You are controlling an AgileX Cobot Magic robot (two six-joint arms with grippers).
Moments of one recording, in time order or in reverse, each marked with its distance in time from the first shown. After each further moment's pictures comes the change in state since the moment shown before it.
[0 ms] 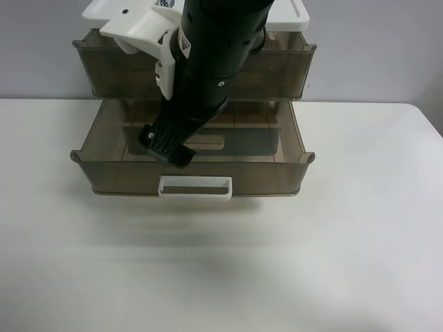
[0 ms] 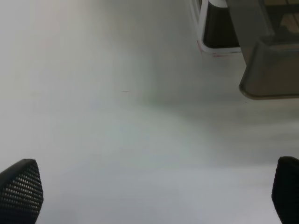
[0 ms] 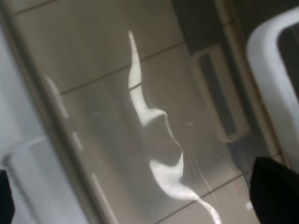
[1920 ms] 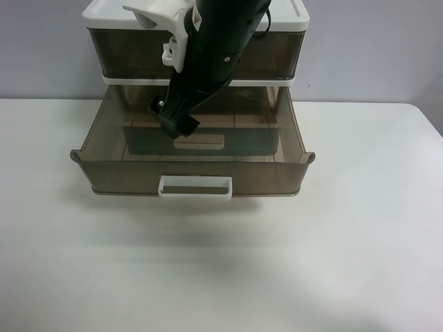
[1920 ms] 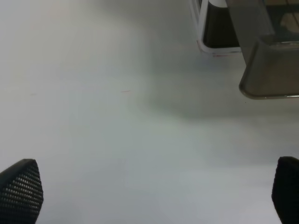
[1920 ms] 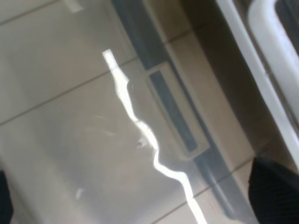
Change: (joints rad) left arm 0.000 0.000 0.000 0.000 0.000 0.000; right arm -0.086 0.032 -0.081 0.053 -0.010 -0.077
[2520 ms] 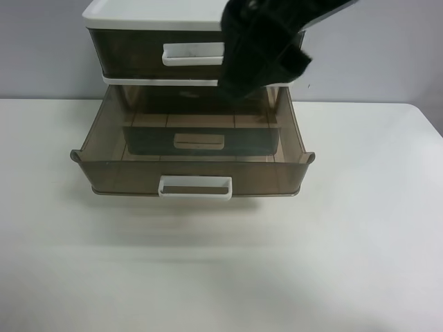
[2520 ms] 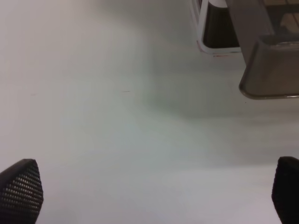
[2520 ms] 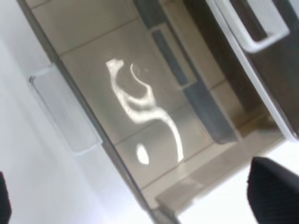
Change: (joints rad) left arm 0.000 0.000 0.000 0.000 0.000 0.000; right arm 0.052 -0.418 0.042 0.044 0.309 0.027
